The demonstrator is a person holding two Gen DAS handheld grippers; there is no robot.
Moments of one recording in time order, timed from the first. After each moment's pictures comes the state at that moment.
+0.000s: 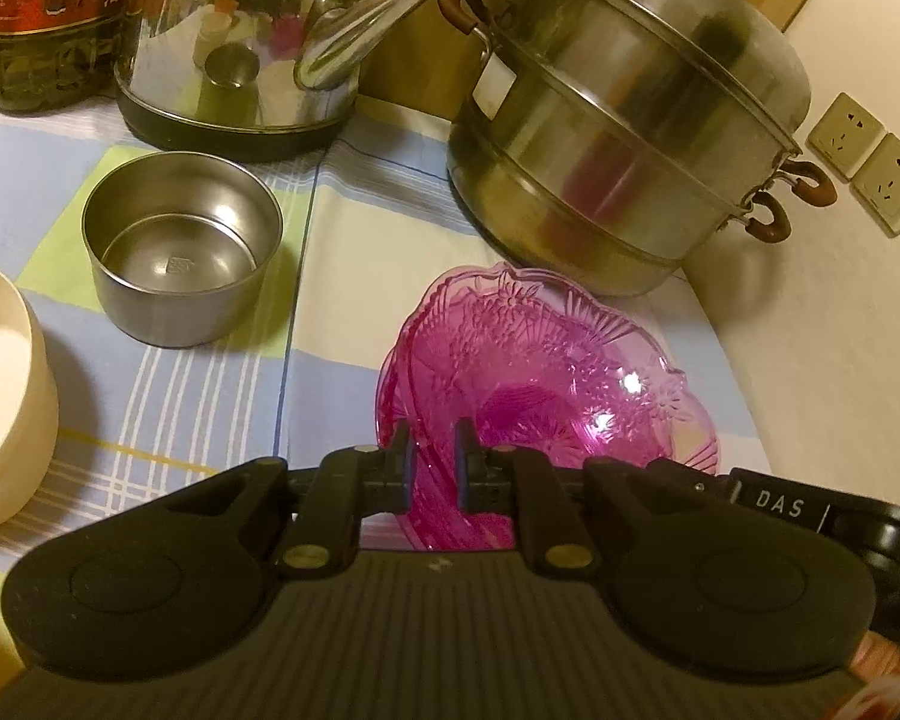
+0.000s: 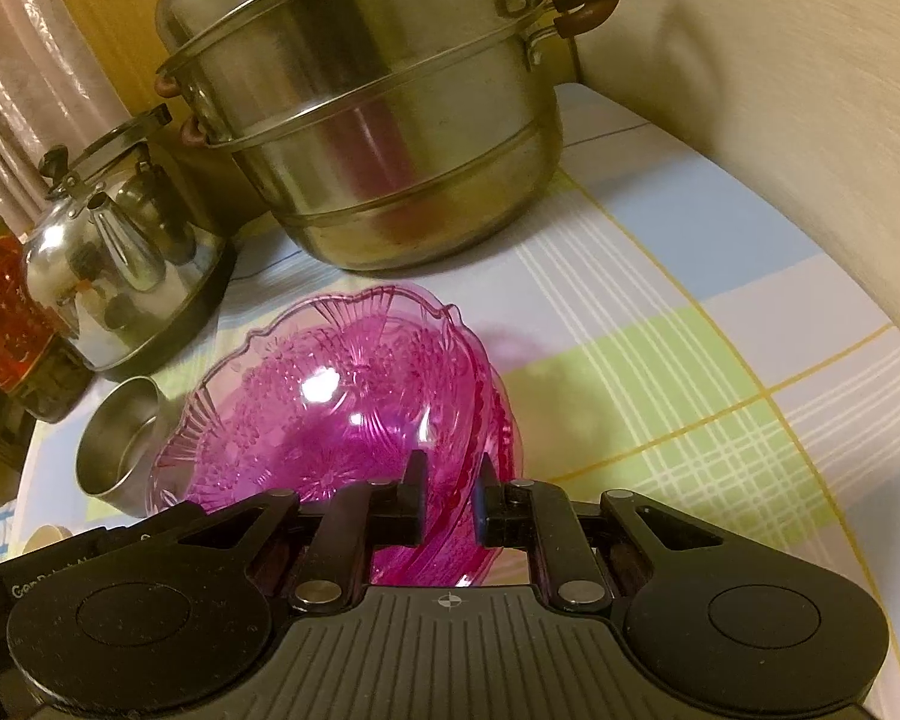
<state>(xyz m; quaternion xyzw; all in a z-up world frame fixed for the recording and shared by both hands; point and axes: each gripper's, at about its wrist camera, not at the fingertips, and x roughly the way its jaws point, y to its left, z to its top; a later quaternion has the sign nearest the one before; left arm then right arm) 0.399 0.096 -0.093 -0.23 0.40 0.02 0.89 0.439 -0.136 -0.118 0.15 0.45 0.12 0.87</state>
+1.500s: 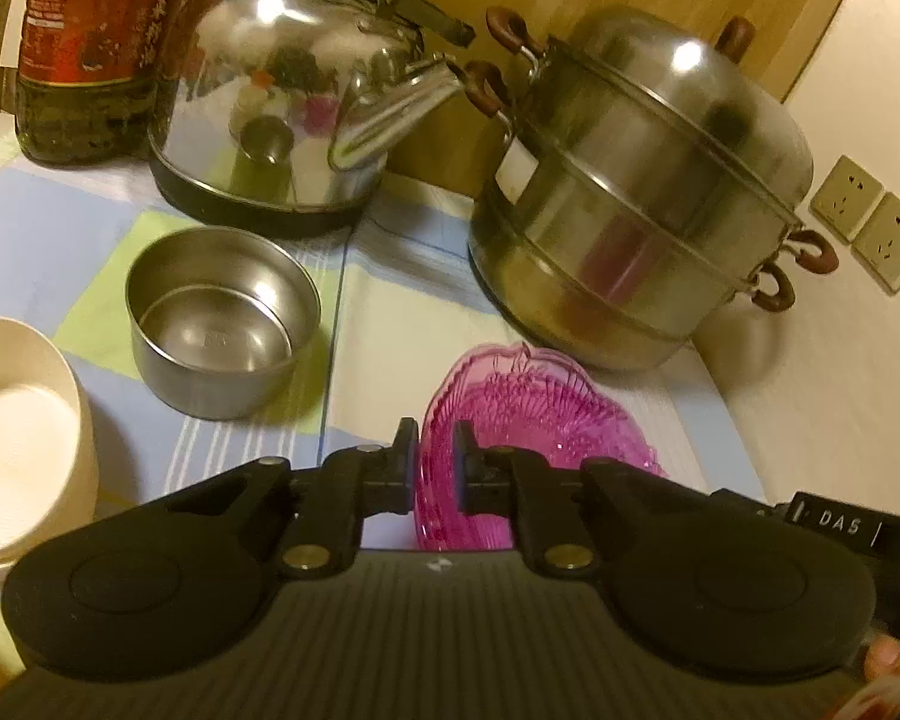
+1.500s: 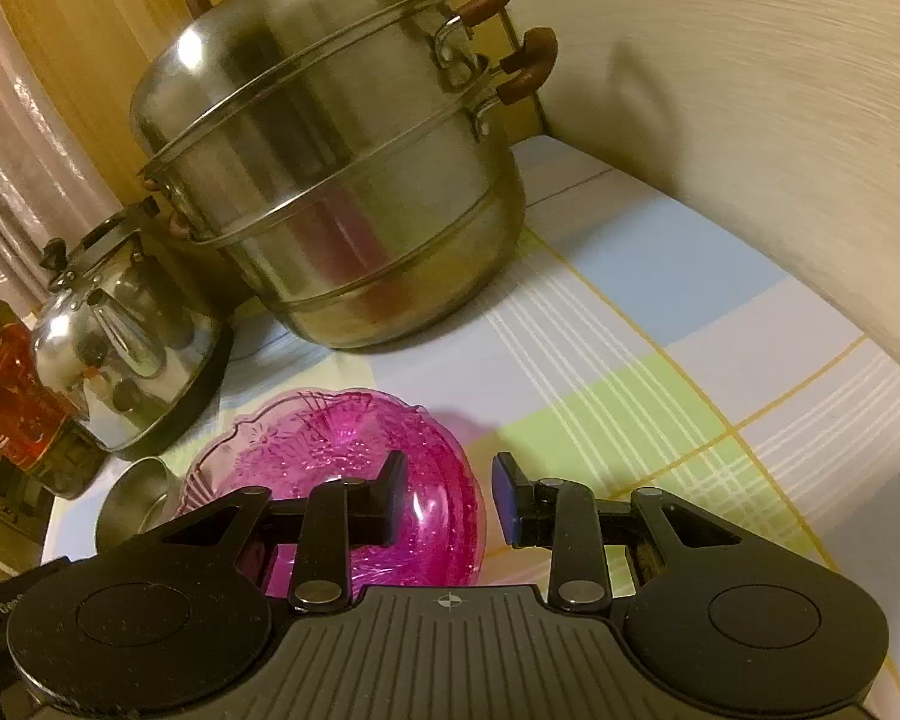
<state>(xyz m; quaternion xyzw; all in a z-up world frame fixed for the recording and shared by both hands) 0.393 0.112 -0.086 -0.23 0.34 0.04 0.91 0.435 -0.163 -0.107 0.20 0.40 0.10 0.89</state>
